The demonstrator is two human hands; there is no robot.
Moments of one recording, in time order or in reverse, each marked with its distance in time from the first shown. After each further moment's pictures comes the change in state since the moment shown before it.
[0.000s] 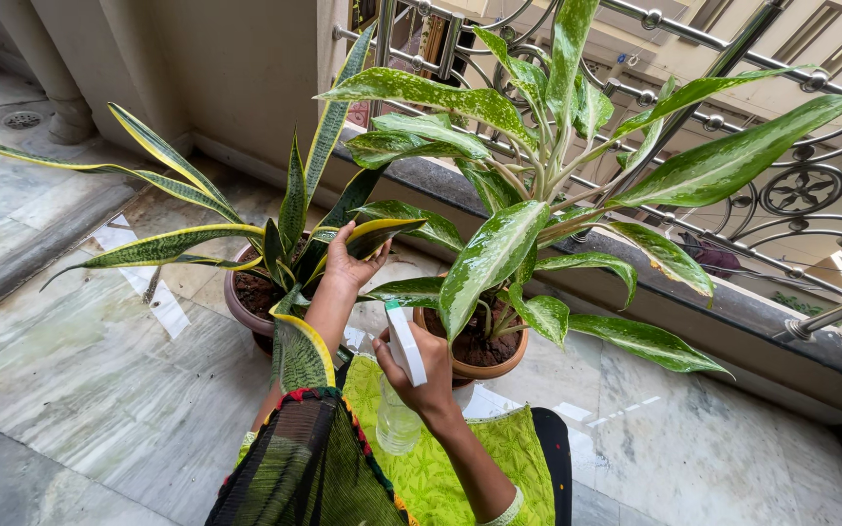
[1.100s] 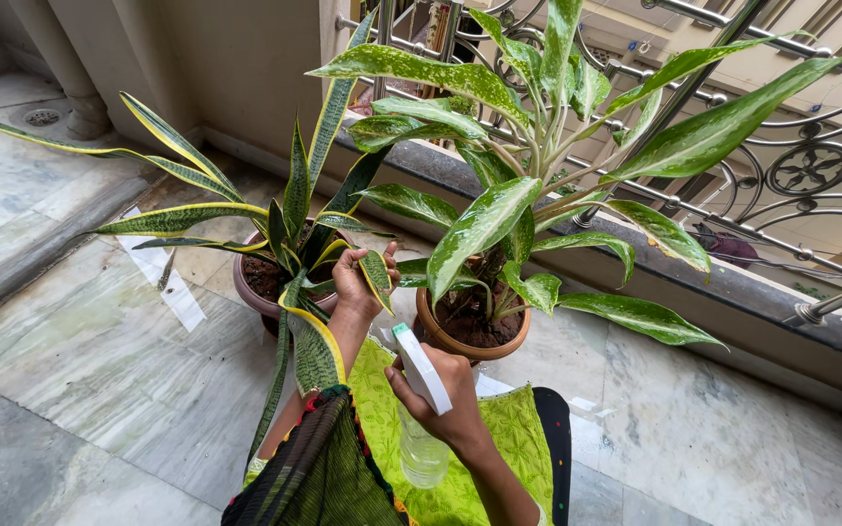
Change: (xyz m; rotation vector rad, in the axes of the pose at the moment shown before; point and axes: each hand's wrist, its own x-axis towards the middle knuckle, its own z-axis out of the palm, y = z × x) left_hand -0.116 -0.059 -0.009 0.029 -0.337 -0.072; right_hand -0.052 -0.035 -0.054 -0.002 -0.153 -0.006
